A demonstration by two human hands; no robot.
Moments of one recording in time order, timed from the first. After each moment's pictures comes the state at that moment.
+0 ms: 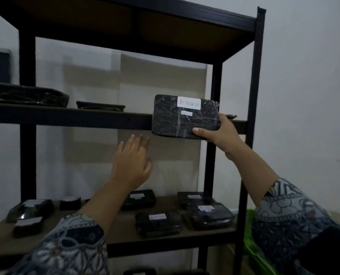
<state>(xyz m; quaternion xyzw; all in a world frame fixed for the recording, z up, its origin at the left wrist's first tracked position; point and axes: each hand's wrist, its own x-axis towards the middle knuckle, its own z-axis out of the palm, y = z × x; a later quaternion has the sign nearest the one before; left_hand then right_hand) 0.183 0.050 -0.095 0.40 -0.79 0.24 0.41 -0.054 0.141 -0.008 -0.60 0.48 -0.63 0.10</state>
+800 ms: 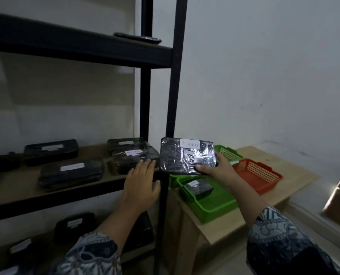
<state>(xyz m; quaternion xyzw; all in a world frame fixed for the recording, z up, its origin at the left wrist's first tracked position) -0.058 0.125 -0.304 0.33 -0.89 -0.01 0.32 -0.284 0.252 -0.252 -0.41 0.70 -0.55 0.20</state>
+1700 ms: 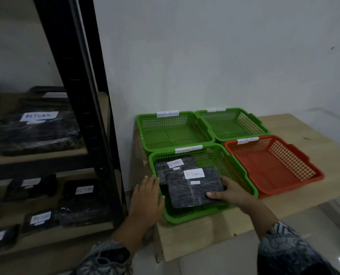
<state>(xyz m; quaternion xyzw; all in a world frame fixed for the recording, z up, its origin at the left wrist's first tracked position) -0.325 0.108 -0.486 0.47 -0.87 -0.15 0.09 -0.587 0.195 -0.435 -0.36 0.73 -0.33 0.48</state>
